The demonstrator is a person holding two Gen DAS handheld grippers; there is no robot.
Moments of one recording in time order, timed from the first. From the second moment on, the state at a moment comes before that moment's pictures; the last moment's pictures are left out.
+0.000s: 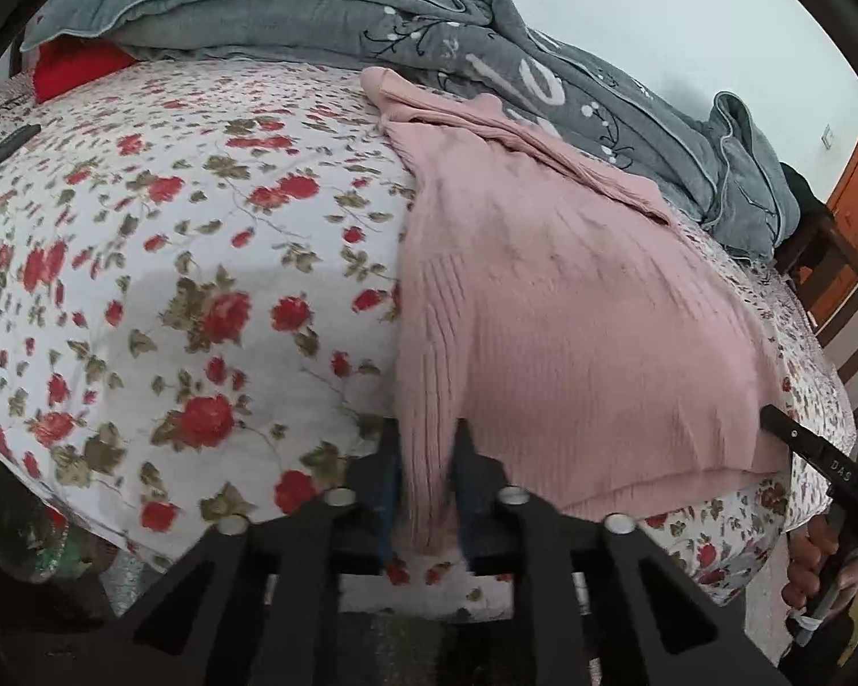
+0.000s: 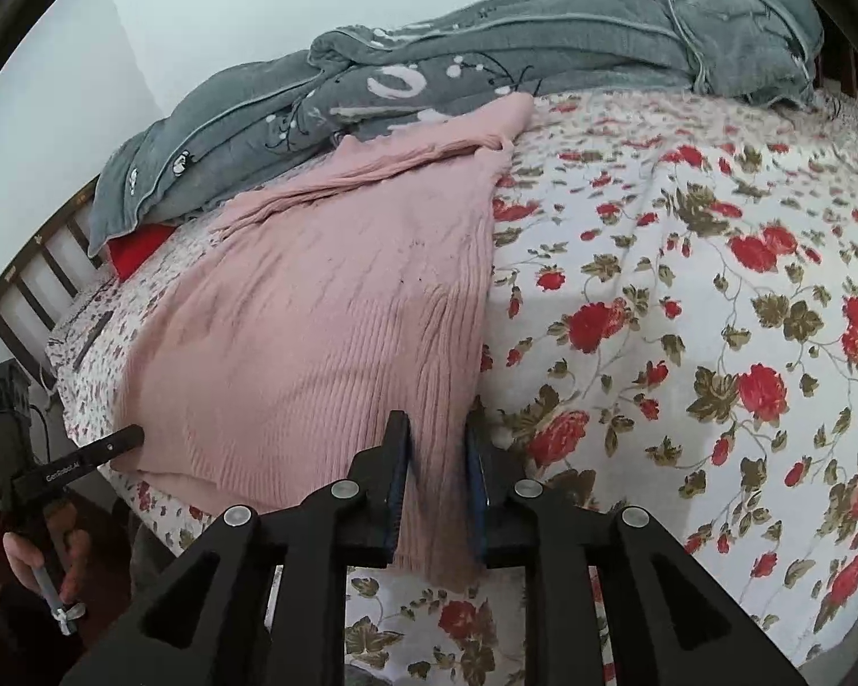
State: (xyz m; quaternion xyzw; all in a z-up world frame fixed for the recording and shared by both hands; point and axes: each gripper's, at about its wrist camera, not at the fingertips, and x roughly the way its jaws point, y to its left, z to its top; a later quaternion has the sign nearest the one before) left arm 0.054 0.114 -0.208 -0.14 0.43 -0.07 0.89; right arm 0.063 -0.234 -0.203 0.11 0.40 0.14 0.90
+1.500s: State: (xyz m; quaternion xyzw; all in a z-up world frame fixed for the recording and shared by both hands) left arm 0.064 0.120 -0.208 -0.10 0.46 -0.17 0.87; right arm 0.070 -0.215 -0.207 0.07 0.43 0.09 0.89
